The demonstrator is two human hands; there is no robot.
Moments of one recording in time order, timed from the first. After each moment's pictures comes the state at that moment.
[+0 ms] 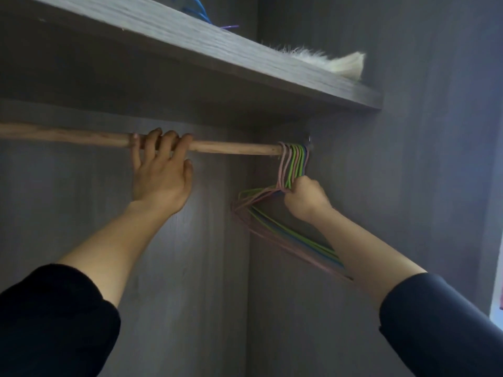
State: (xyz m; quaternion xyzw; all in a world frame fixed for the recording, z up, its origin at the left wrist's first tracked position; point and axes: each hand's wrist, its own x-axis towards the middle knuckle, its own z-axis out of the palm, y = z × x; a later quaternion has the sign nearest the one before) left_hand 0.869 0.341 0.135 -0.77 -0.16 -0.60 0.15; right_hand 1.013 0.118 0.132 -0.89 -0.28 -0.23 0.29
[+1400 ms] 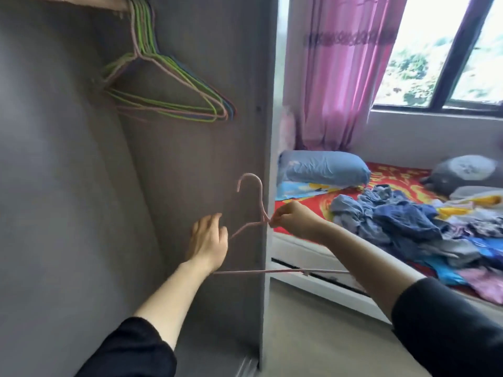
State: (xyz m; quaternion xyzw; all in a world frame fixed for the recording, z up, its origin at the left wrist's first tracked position) left_hand 0.811 0.085 -0.192 -0.95 0.01 -0.16 -0.25; right_hand 0.820 -0.131 -0.126 -0.93 -0.08 0.04 0.37
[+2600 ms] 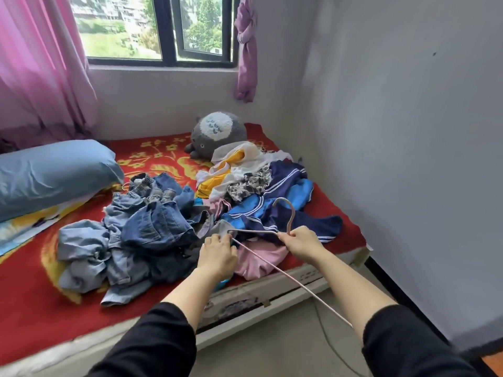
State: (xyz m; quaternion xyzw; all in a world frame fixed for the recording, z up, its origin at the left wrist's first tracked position) left_hand 0.960 -0.795 -0.314 -0.88 0.42 0.15 -0.15; right_hand 0.800 -0.924 -0.258 -0.81 0.48 -0.06 0.32
